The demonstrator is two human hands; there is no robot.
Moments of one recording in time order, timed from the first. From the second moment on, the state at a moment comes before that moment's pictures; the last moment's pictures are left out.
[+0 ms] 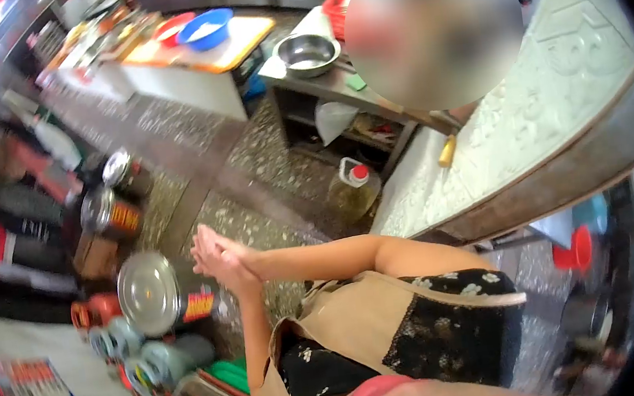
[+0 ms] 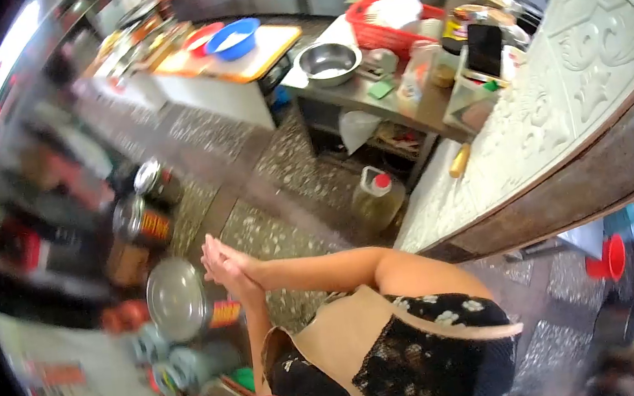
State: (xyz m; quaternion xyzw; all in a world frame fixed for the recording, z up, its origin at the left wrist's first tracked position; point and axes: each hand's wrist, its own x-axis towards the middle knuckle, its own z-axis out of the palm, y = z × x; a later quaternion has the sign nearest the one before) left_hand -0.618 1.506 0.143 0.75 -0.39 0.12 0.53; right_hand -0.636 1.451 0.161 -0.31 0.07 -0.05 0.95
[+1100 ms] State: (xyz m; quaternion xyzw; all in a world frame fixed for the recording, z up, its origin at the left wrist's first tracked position) left_hand -0.439 1.285 0.113 0.20 -0.10 -0.71 0.66; right_hand -0.531 1.293 0.175 -0.73 0.38 -0.47 0.30
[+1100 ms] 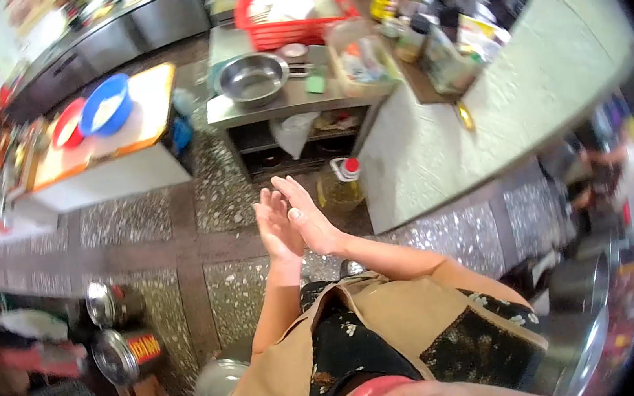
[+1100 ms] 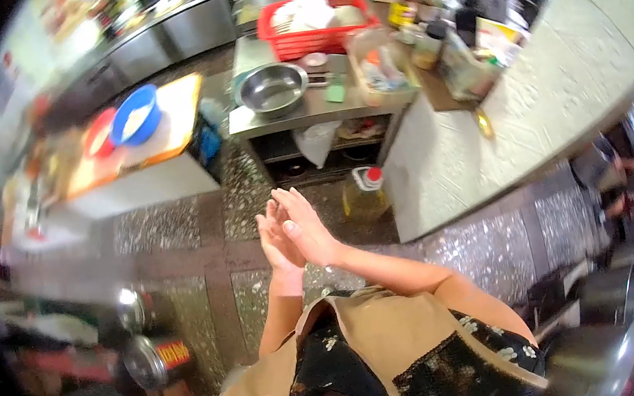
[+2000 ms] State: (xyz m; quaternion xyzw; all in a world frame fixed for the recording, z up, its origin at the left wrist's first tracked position) left_hand -1.046 1.389 0.119 0.17 -0.43 -0.88 0.00; right_hand -1.112 1.505 0.146 -0.47 0.70 -0.53 0.07
